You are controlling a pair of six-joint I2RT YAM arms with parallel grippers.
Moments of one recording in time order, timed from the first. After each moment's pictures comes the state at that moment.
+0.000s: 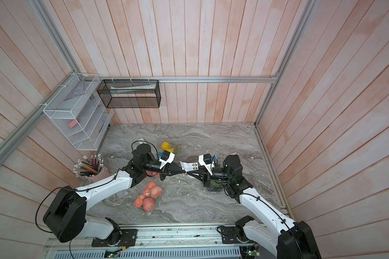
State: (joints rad) left arm -0.59 1.44 0.85 0.44 1.17 0.16; right arm 0.47 1.02 0.55 0.40 -1.06 0.05
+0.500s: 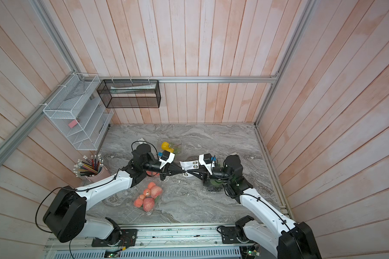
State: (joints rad) left arm -0.60 1.44 0.85 0.46 1.17 0.16; right arm 0.47 1.01 0.55 0.40 -1.00 0.02
